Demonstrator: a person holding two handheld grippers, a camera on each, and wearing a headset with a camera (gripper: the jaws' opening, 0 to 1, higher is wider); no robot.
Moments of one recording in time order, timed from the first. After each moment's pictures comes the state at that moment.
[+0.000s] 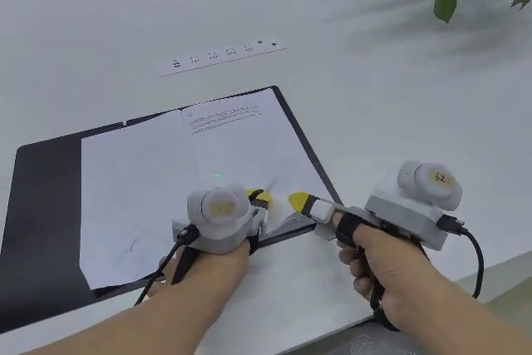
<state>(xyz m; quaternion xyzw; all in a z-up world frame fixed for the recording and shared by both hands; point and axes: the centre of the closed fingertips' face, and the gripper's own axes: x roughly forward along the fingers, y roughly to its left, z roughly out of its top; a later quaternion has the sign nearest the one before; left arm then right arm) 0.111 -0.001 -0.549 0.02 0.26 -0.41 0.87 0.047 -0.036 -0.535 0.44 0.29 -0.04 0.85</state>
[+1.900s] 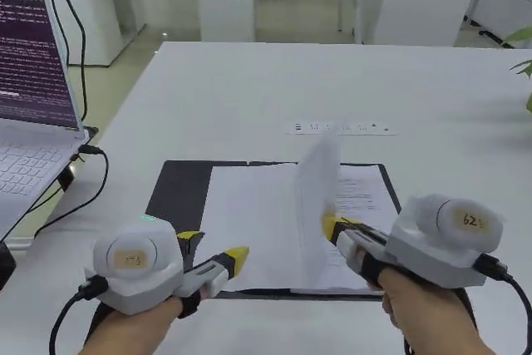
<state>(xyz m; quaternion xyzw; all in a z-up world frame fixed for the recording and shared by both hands) 0.093 0.233 -0.452 -0.04 0.21 -0.31 0.93 0.077 0.105 -0.410 0.17 0.21 0.16 0.95</state>
